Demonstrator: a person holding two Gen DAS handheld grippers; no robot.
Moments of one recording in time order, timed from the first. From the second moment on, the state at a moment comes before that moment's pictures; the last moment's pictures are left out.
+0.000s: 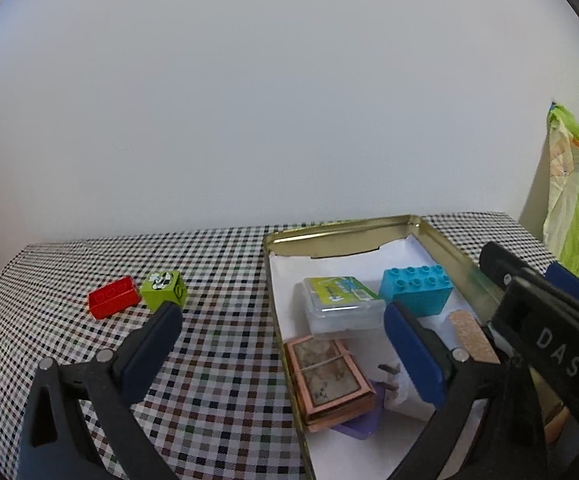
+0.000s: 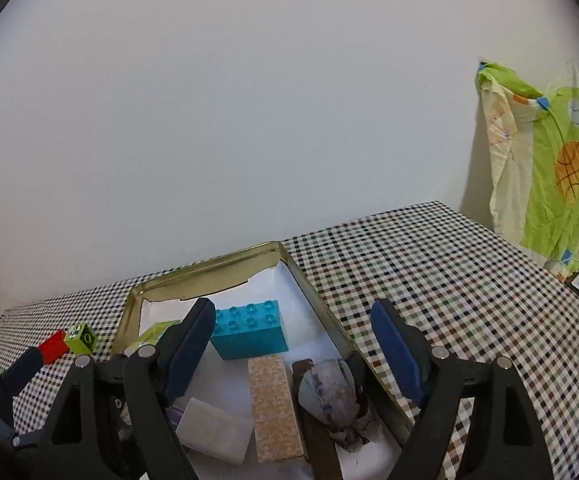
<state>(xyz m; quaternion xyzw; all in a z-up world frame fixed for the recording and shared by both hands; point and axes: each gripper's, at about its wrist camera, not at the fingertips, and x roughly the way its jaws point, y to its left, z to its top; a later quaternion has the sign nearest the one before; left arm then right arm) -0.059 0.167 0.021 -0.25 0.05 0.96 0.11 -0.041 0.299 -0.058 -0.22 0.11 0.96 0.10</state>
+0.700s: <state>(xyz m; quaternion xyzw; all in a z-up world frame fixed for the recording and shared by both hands) -0.035 0.154 0.017 -0.18 0.05 0.98 0.12 -0.005 0.281 -0.073 -0.16 0.09 0.97 0.15</state>
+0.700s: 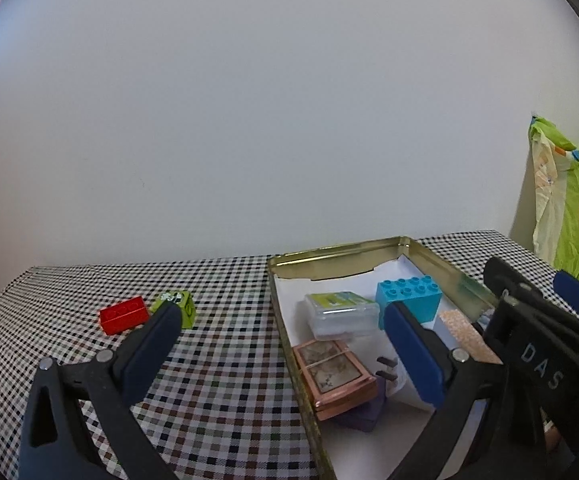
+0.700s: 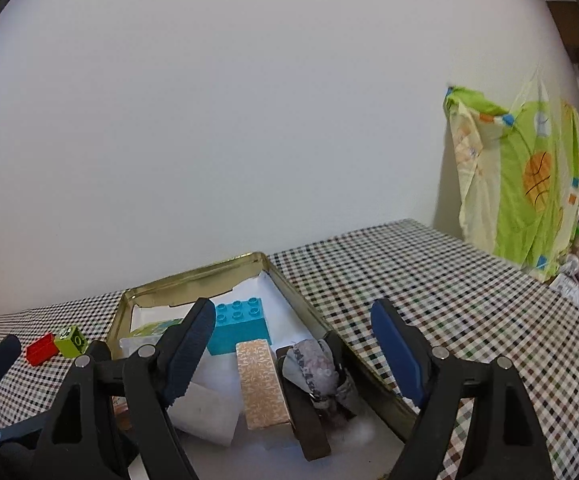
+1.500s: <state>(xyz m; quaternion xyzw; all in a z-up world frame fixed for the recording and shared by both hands) -0.007 0.126 0.018 -0.16 0.05 0.98 0.12 0.039 0.248 -0.065 -0.11 0.07 0.98 0.16</state>
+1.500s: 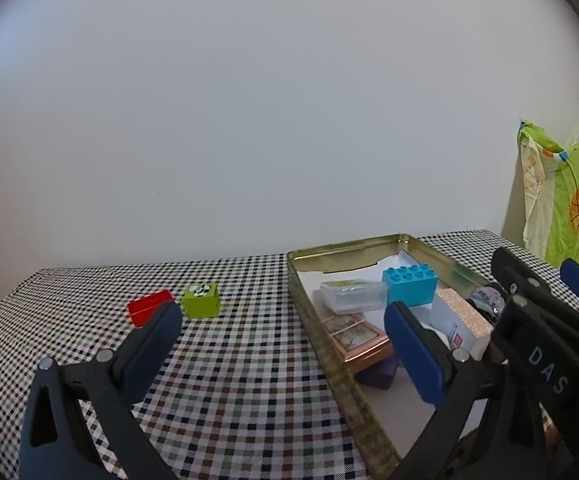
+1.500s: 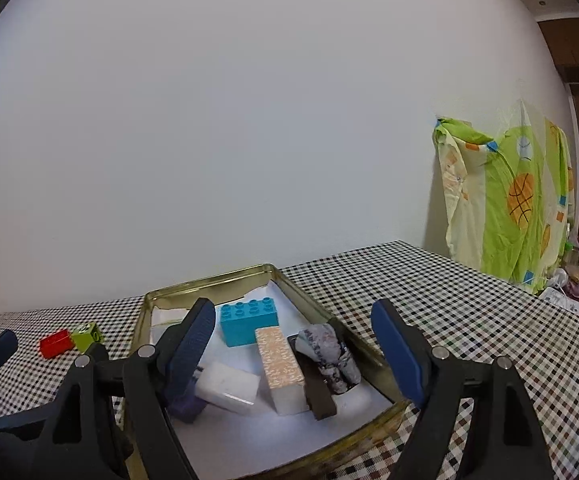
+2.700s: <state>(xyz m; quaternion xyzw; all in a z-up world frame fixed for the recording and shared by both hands) -0.038 0.013 0.015 -0.16 0.06 0.98 0.05 0.016 0.139 -0.063 -0.13 0.05 0.99 0.10</state>
